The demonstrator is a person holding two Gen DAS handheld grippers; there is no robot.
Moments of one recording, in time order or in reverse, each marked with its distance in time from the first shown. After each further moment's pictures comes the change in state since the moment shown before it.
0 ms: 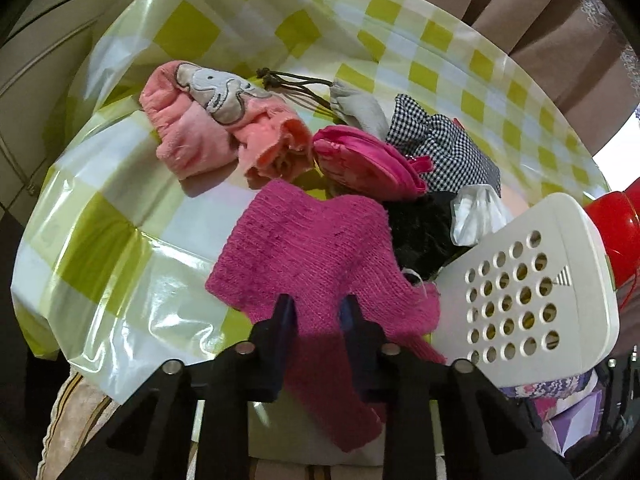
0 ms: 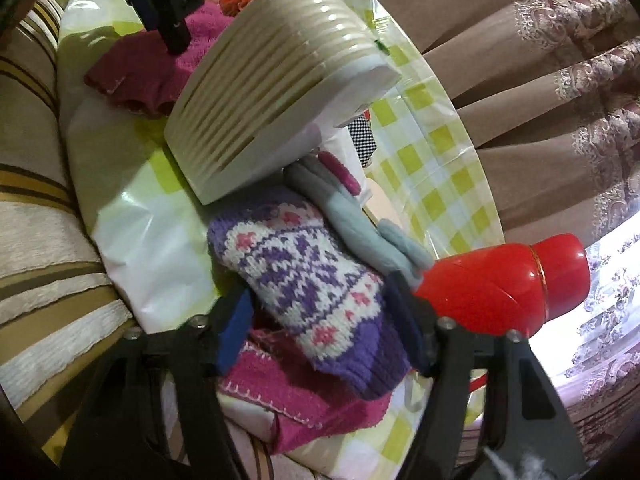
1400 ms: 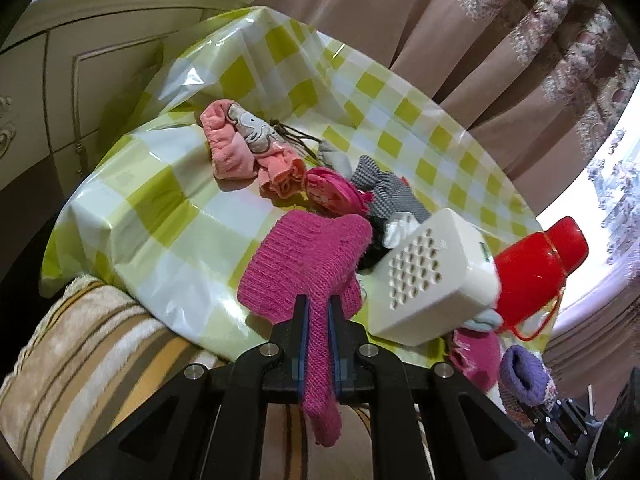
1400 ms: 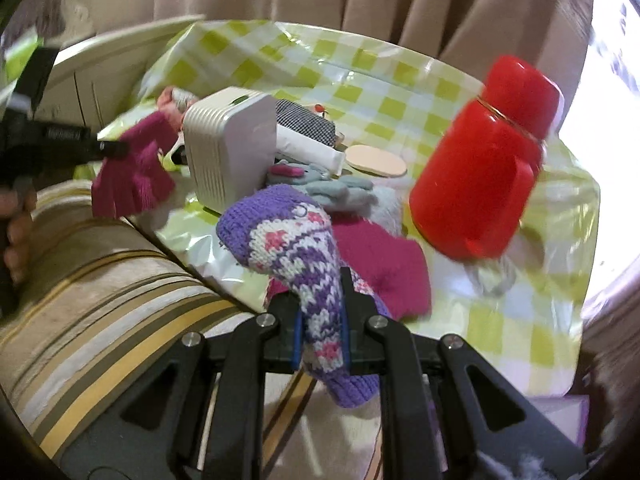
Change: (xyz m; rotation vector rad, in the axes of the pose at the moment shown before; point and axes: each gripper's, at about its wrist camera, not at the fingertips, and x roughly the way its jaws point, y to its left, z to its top) left arm -0.097 0.023 -0.069 -0.148 -0.224 -0.174; right arm -0.067 -0.081 -0.080 0.656 -0.061 0.362
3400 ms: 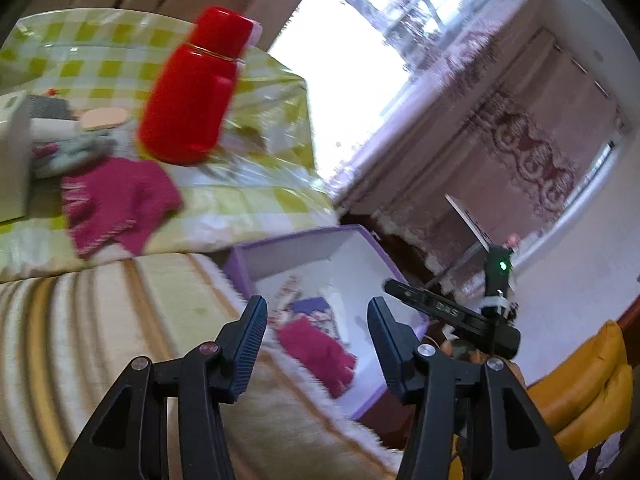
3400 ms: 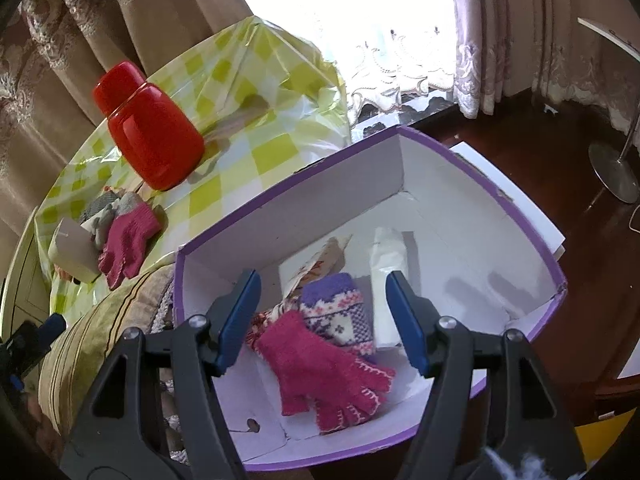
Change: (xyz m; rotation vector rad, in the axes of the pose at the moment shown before) left arm -0.055 -0.235 -0.171 0.480 0.348 -0.610; right arm -0.137 -0.210 -0.206 0.893 0.075 -0.201
